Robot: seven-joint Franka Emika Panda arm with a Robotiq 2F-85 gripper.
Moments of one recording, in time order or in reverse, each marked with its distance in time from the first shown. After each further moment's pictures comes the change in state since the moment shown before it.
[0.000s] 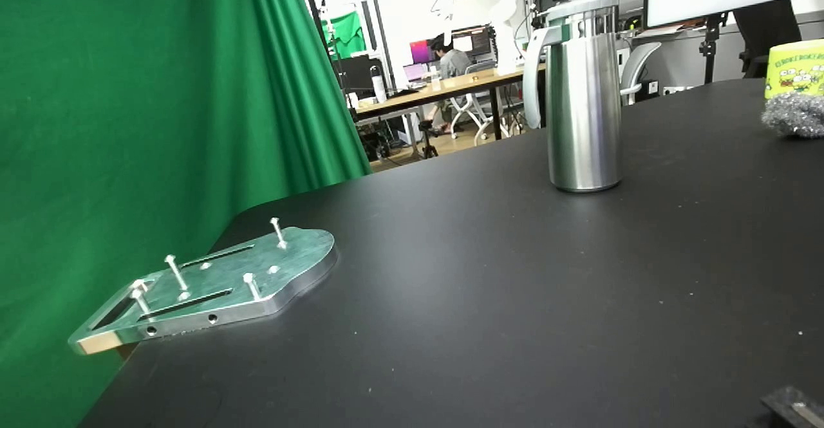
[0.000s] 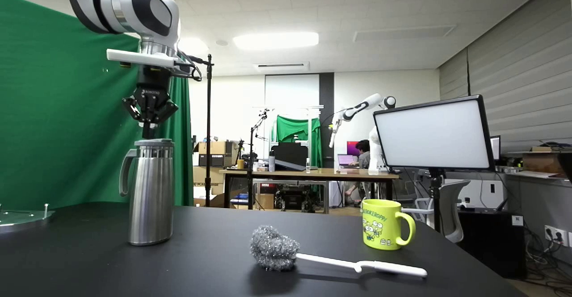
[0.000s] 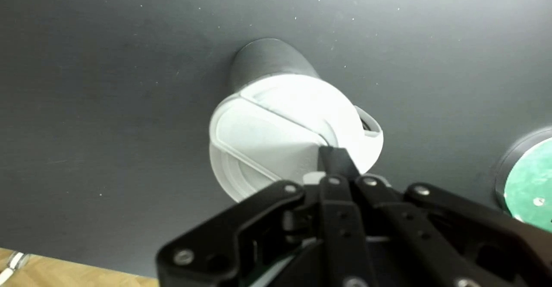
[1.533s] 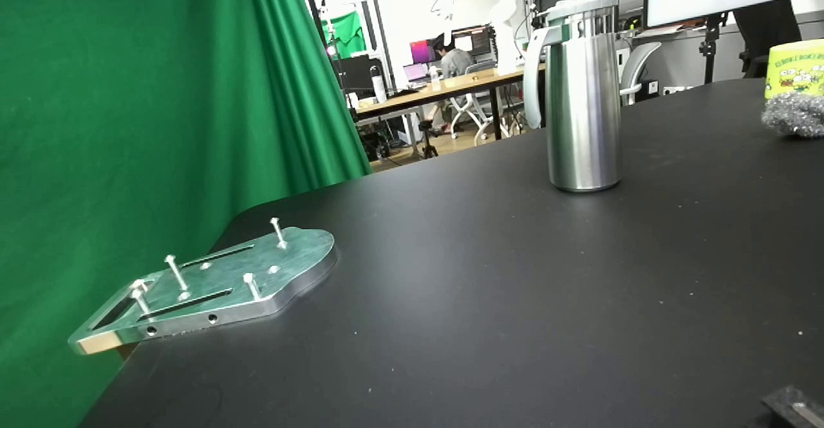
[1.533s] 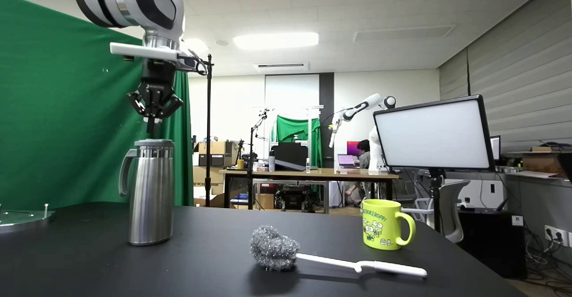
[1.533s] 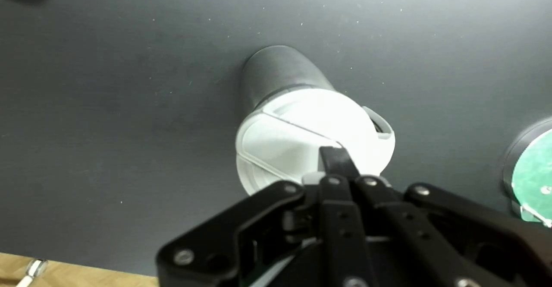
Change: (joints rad) arm -0.009 -0.035 -0.023 -0.015 0.011 -0.016 0.011
